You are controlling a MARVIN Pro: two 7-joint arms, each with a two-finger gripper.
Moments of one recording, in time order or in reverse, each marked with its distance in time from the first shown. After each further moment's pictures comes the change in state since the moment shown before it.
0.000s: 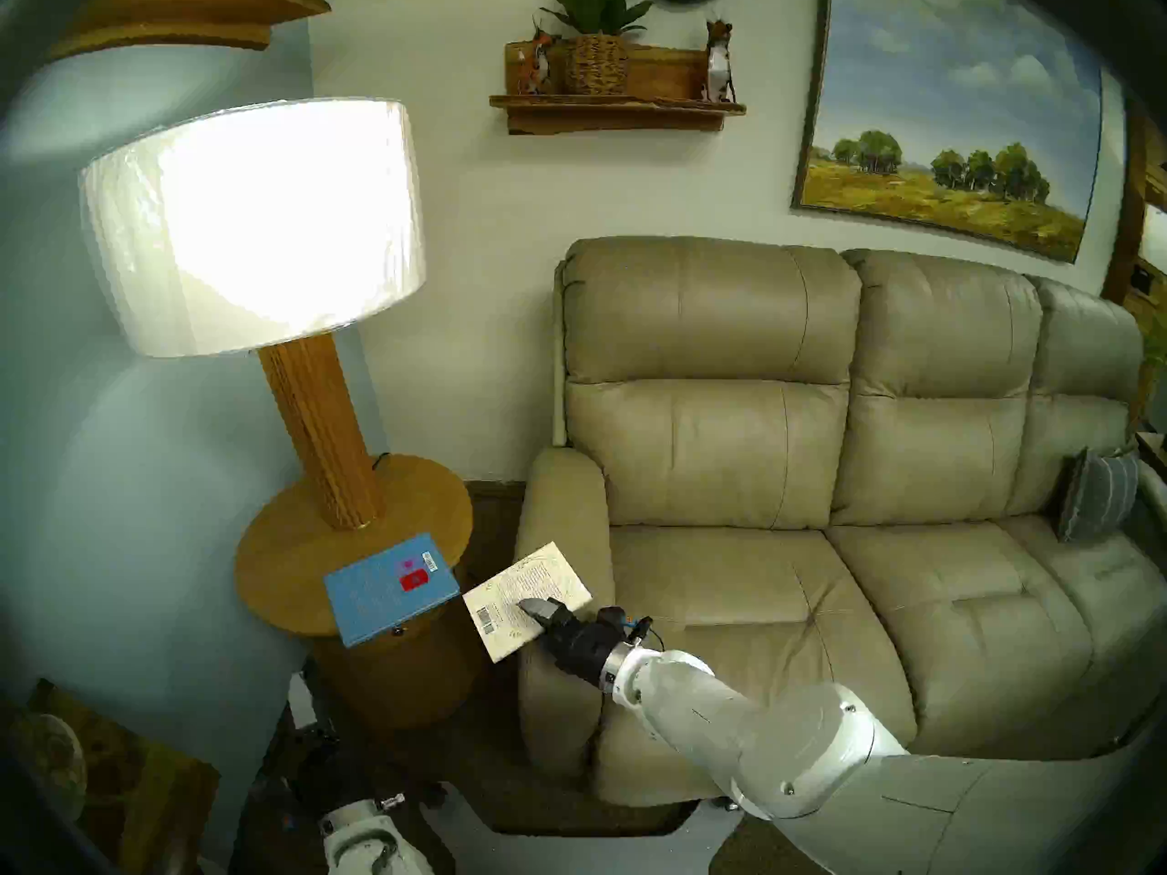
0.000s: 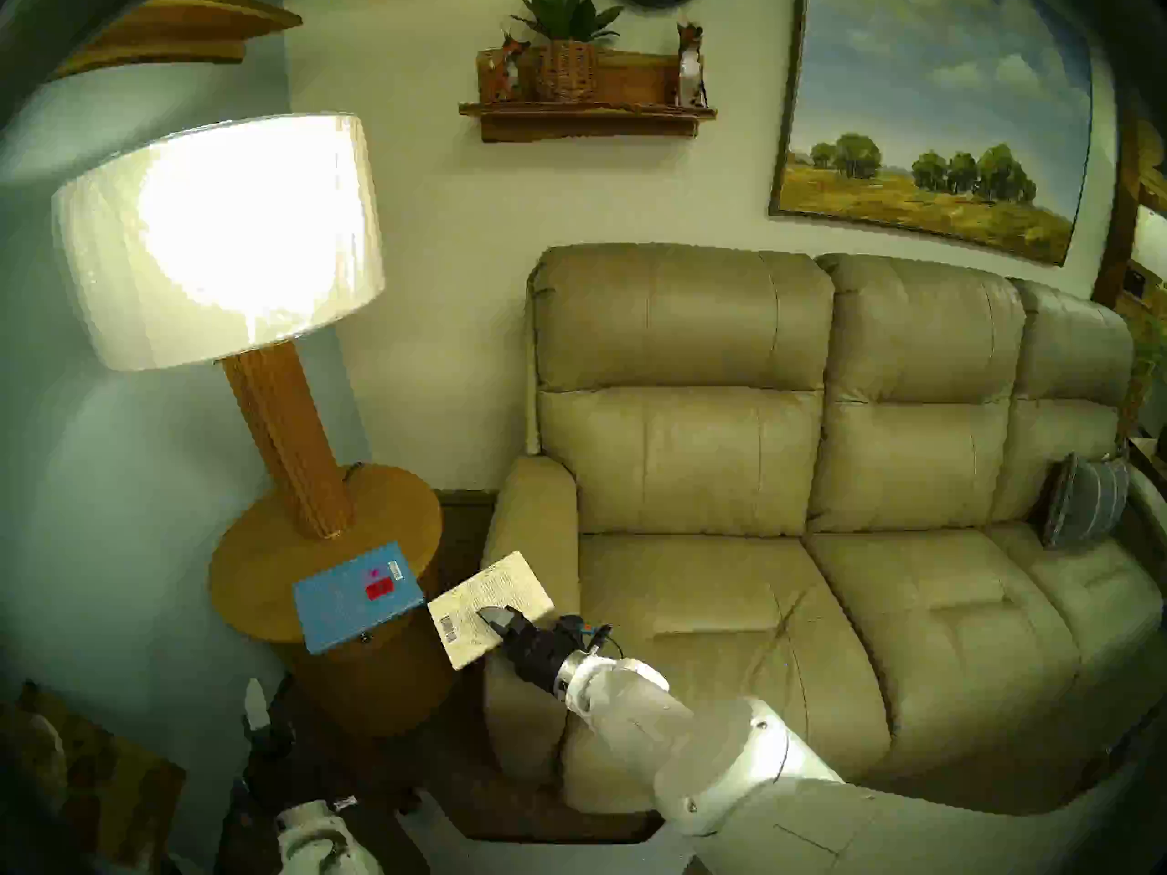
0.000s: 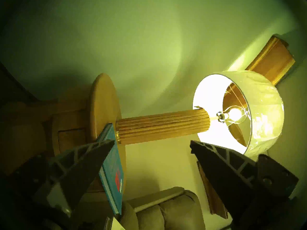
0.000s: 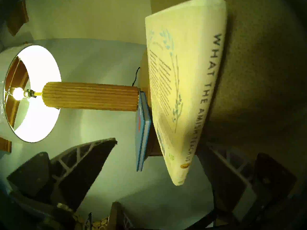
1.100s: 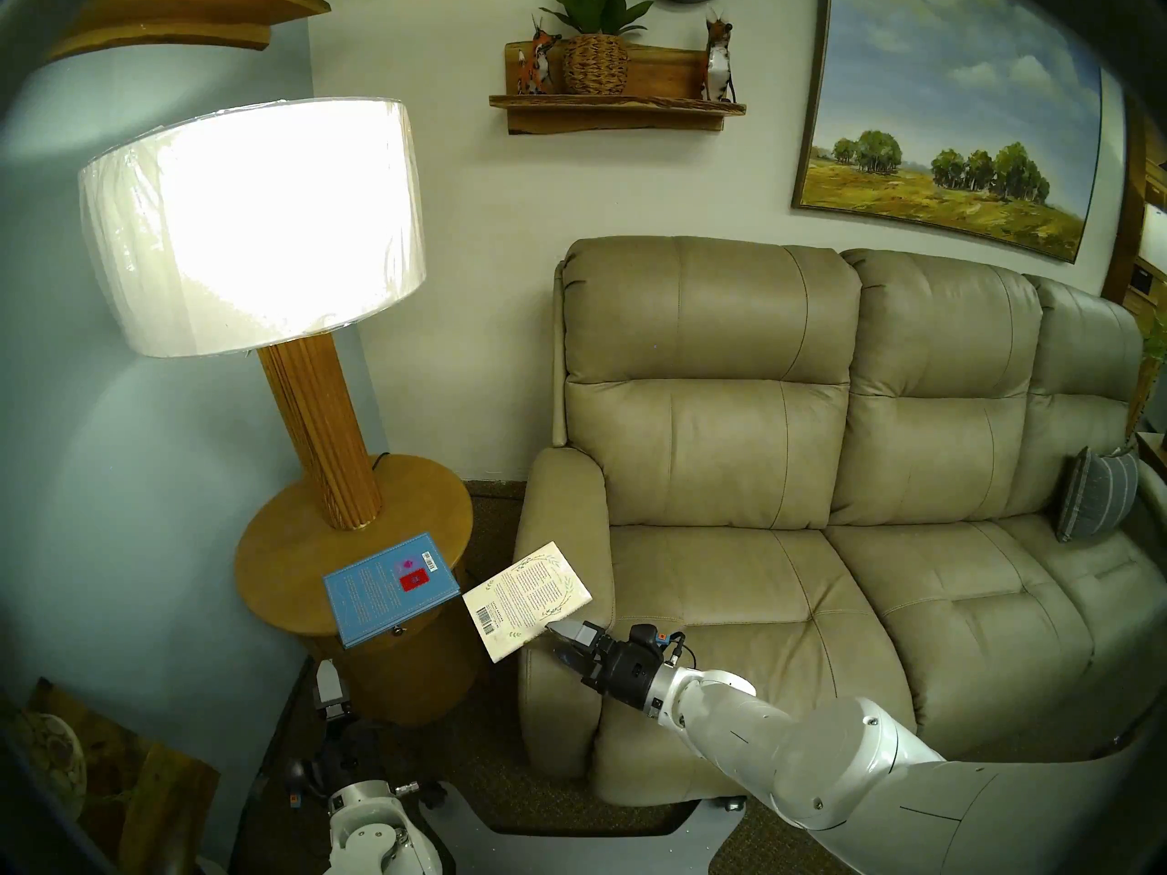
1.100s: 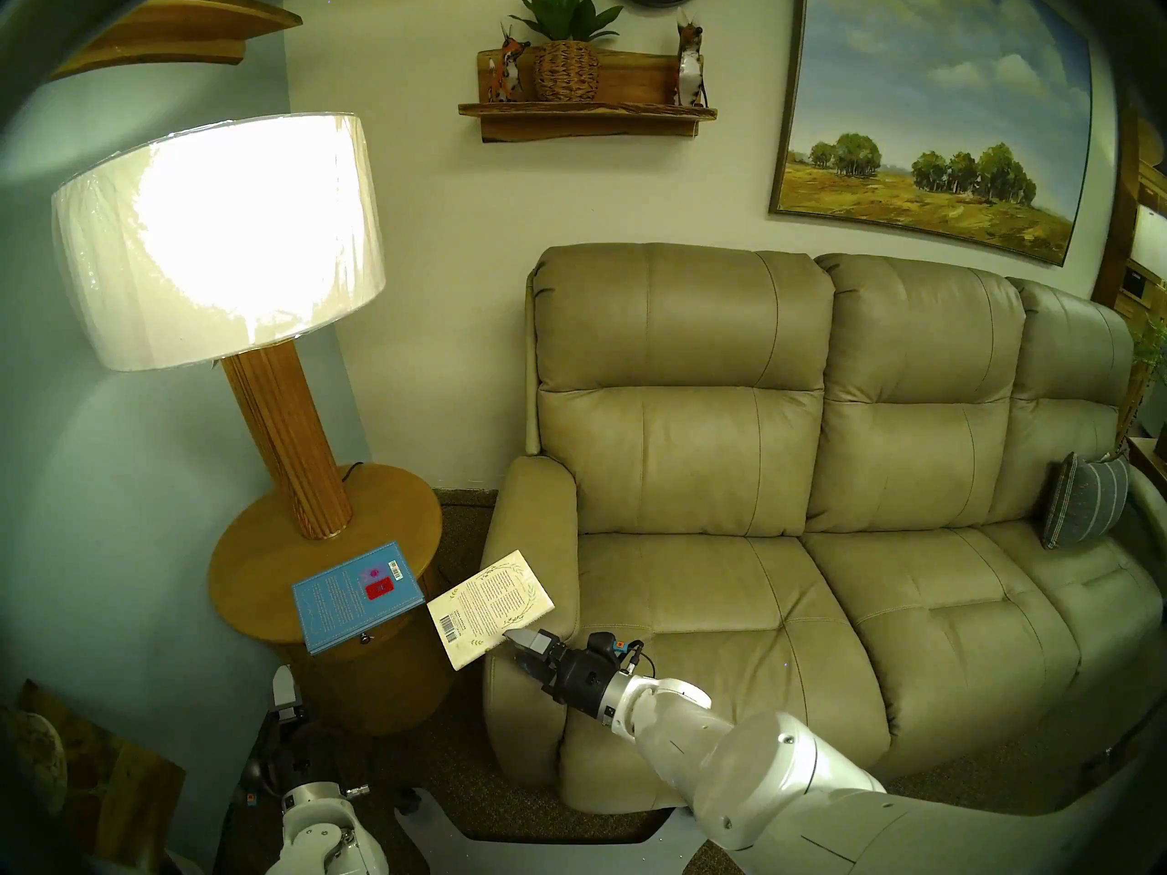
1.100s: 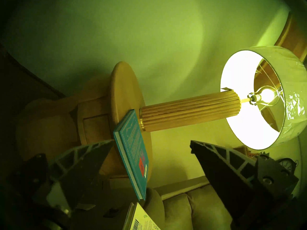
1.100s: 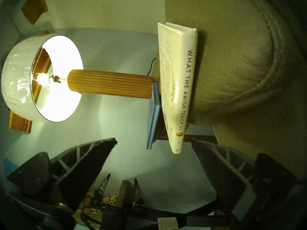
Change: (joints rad) left arm 0.060 0.046 0.104 -0.162 0.110 -0.147 0.331; right arm -0.050 0.101 -0.098 0.007 -0.040 0.017 0.248
